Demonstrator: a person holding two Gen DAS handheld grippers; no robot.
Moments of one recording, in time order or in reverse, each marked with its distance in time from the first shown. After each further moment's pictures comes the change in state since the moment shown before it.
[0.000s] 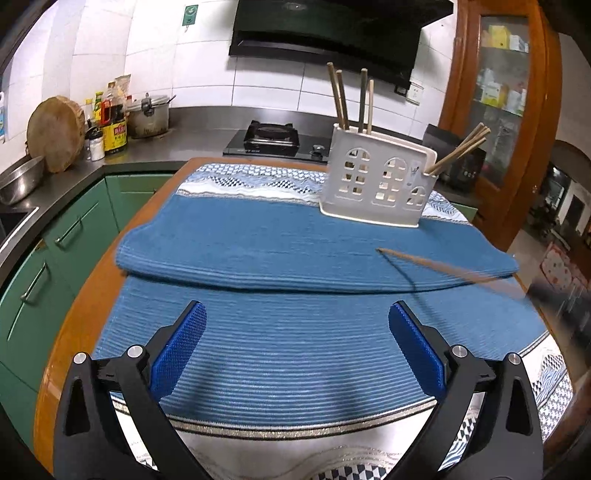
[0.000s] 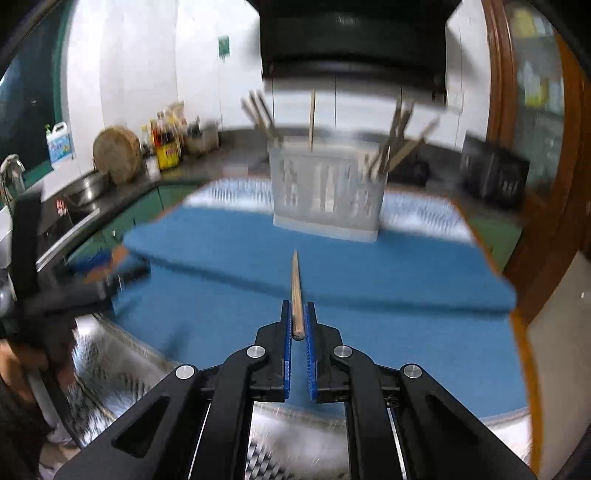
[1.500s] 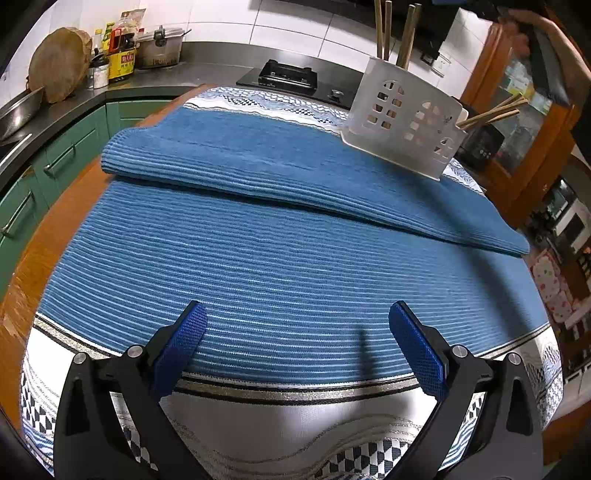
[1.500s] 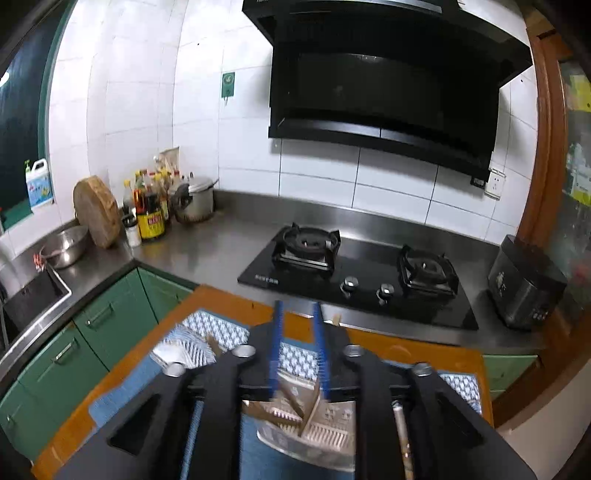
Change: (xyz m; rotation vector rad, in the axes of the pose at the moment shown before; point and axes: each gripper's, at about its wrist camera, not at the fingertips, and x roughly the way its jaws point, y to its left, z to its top) left arm 0.040 0.021 -0.041 -0.124 0.188 -0.030; right arm 0.142 0.006 0.289 -0.093 -0.102 -0.001
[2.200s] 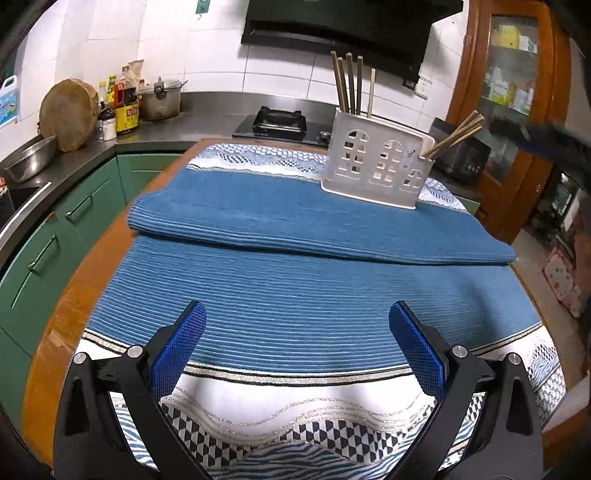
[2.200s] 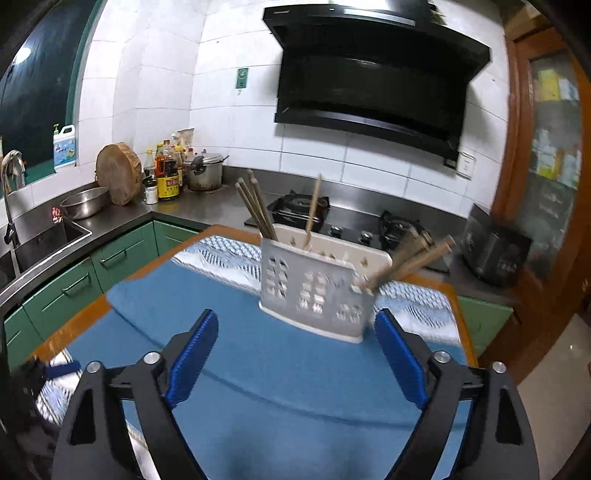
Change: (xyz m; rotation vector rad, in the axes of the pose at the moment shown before) left arm -0.068 -0.036 -0.003 0.078 -0.155 0.062; right arm -0.150 0.008 -0.193 -0.021 -0.021 -0.035
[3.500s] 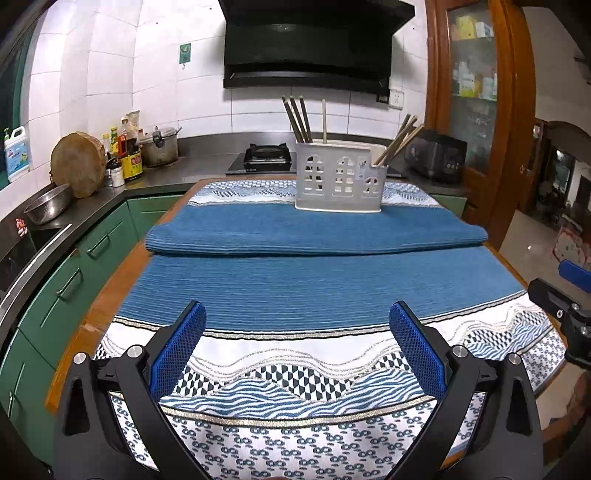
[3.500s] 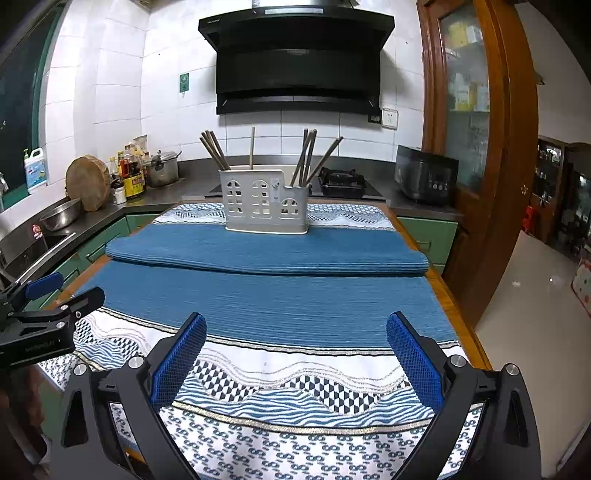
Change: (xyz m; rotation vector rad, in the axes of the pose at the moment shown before) left arm -0.087 -0.055 -0.043 0.125 -0.132 0.041; right arm -0.138 0.003 -0.153 0.193 0.021 -0.153
